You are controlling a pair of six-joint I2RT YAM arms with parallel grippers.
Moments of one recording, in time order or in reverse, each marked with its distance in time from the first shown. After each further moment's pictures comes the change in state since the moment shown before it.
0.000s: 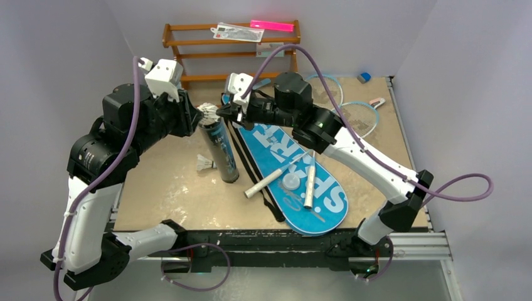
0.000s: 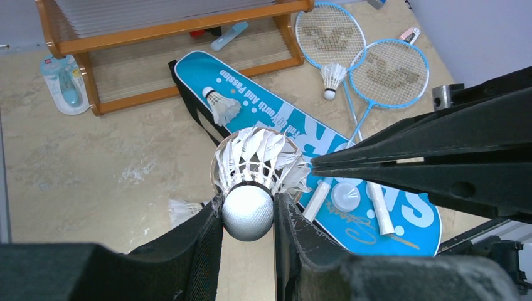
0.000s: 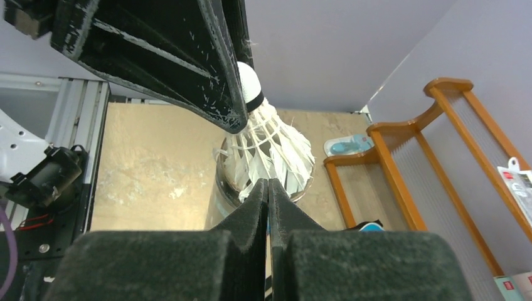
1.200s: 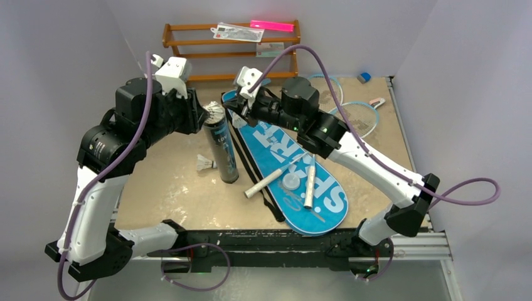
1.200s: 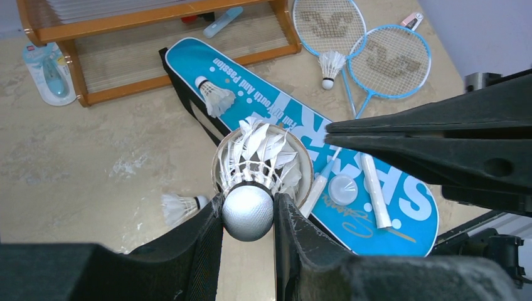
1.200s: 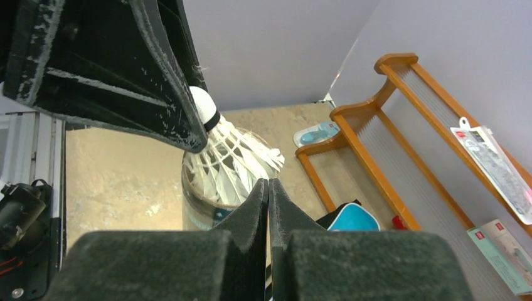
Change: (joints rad) left arm -0.003 0.047 0.008 -0.014 0.011 -0.016; right arm 0.000 -0.067 -0.098 0.099 0.168 0.068
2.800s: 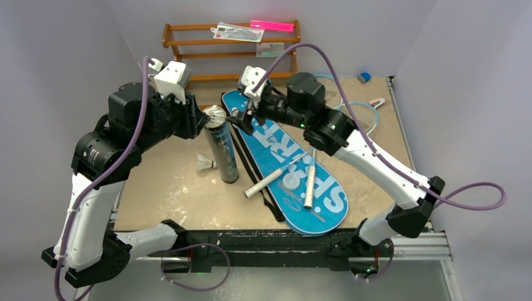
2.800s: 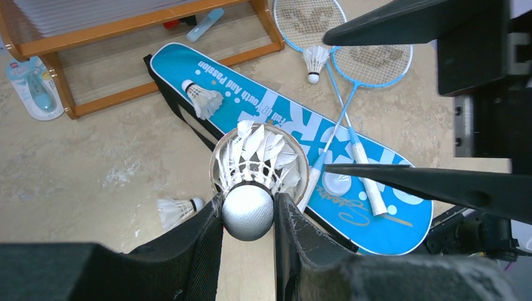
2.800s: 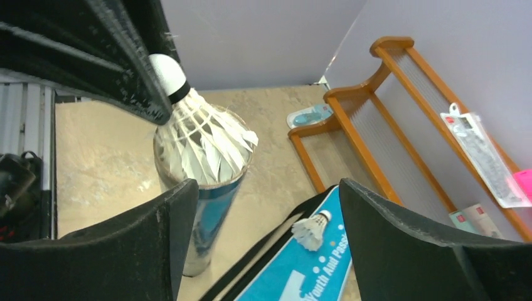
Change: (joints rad) left arm -0.001 -0.034 -0.018 0.010 0.072 0.052; right arm -0.027 0.023 0.064 -0.126 -0.010 -0.037
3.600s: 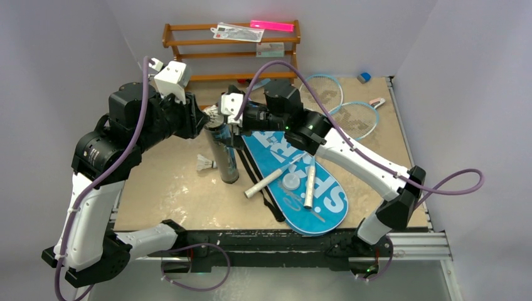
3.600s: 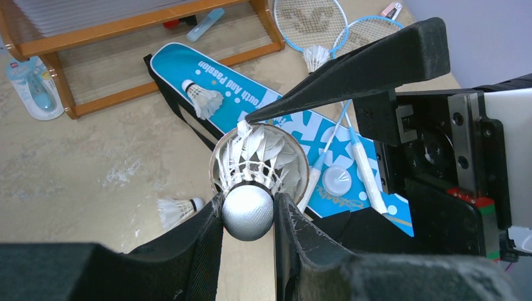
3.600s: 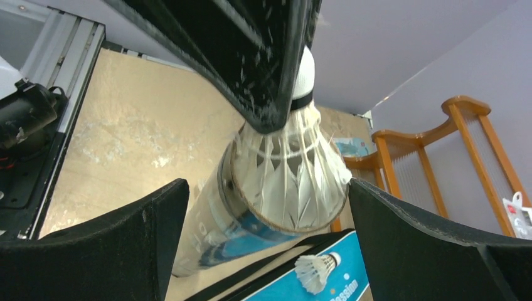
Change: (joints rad) left arm 0.000 0.002 0.000 0.000 0.000 0.000; right arm 0.021 0.069 -0.044 0.022 -0.251 -0.234
